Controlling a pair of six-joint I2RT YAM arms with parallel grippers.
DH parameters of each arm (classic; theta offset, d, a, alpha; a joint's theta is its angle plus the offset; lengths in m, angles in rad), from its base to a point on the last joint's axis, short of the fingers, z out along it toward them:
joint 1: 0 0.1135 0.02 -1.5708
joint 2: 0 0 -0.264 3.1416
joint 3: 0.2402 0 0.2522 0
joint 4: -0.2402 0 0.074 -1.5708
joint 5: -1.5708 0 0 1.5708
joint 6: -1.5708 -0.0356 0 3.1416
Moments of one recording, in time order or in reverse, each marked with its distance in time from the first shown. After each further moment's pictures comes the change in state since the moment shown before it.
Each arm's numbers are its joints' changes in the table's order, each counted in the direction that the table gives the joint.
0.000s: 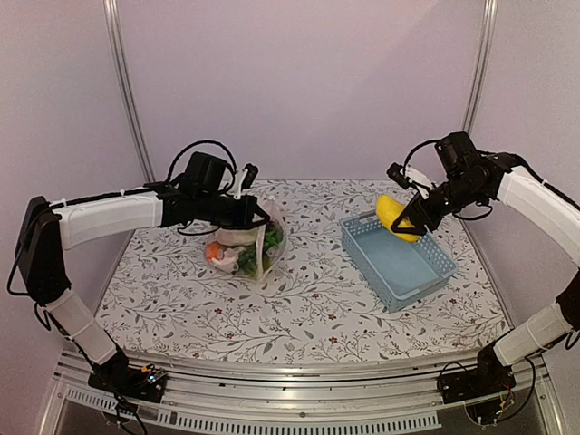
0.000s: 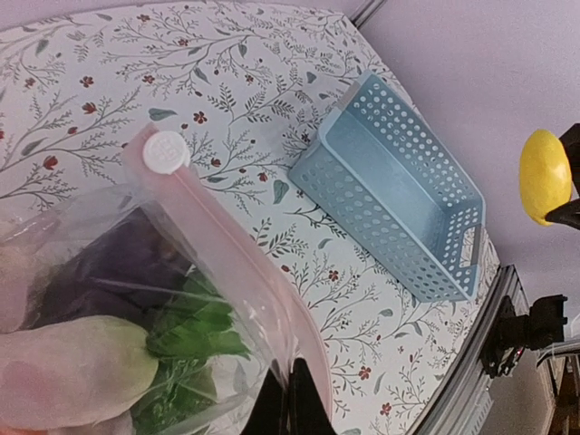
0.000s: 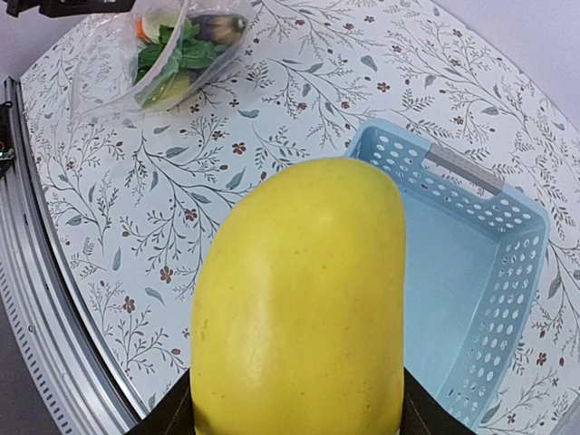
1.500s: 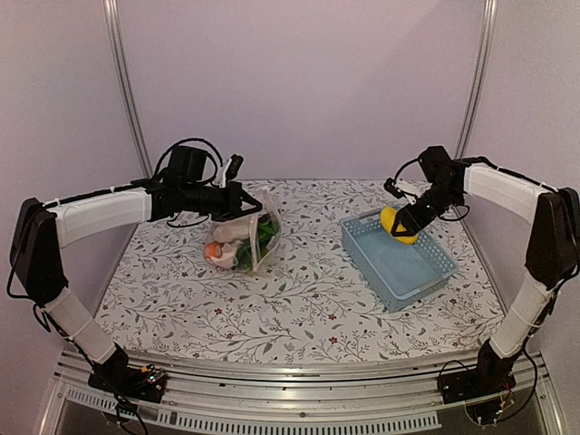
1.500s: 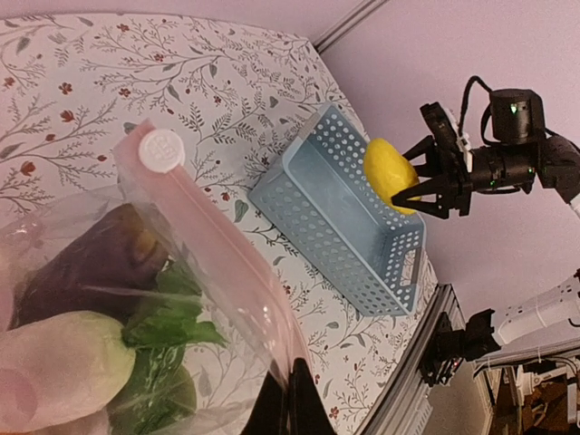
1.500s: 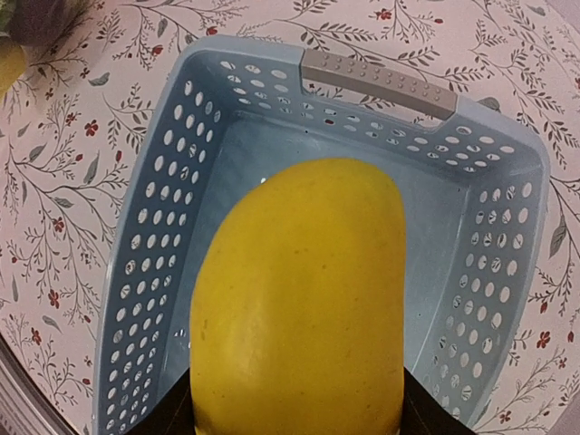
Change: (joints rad) left arm 0.116 -0.026 -0.016 0.071 -0.215 0.102; right arm -0.124 0.283 0.037 0.085 -0.134 -0.027
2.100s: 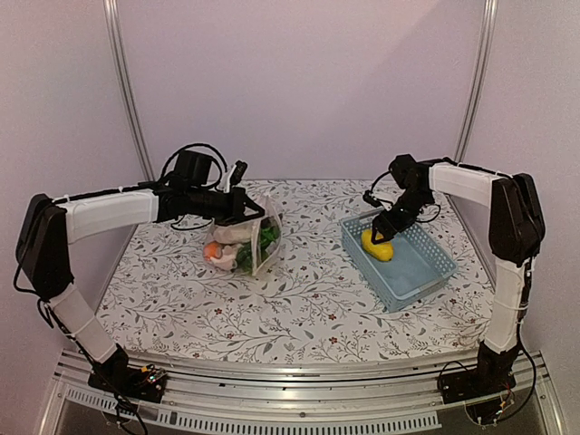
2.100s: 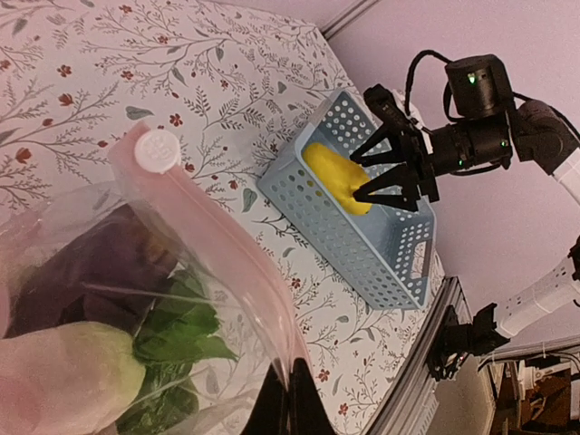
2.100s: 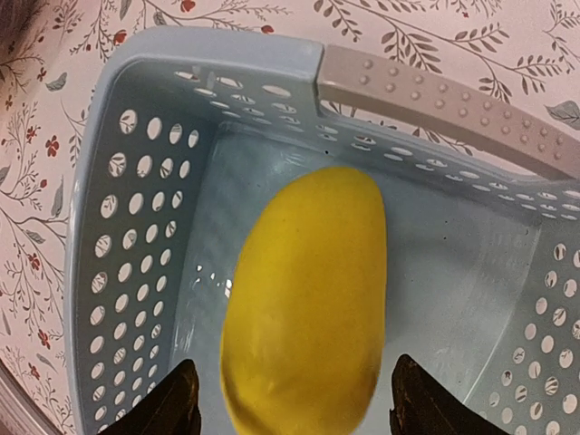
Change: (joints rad) left arm 0.000 0.043 0.000 0.008 -0.010 -0.015; right arm 0.063 0.323 0.233 -0.061 -0.021 -0.069
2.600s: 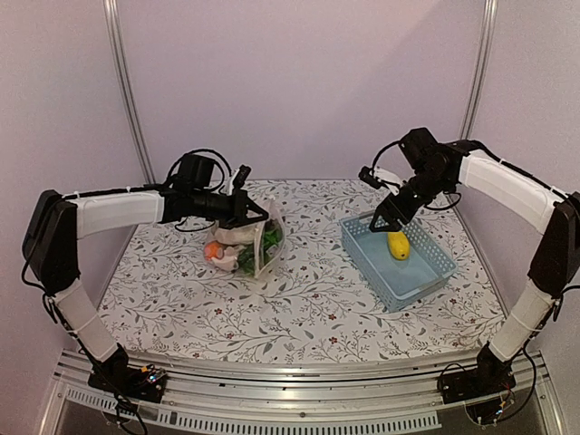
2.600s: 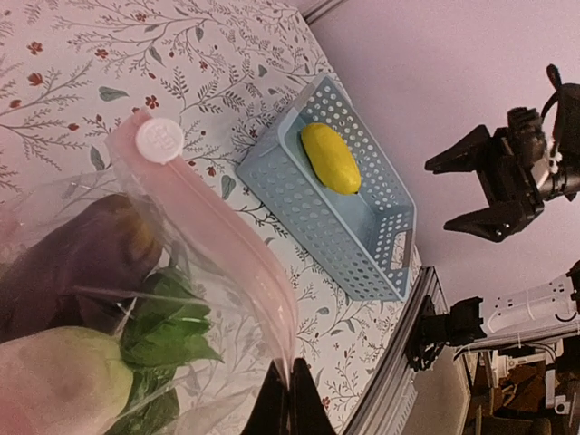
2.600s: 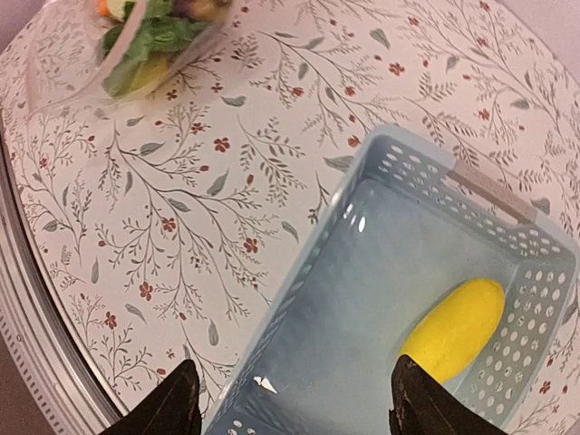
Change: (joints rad) left arm 0.016 0.059 0.000 0.050 -0.105 0.038; right arm 0.092 -0.335 -0.085 -0.073 0.077 0.070
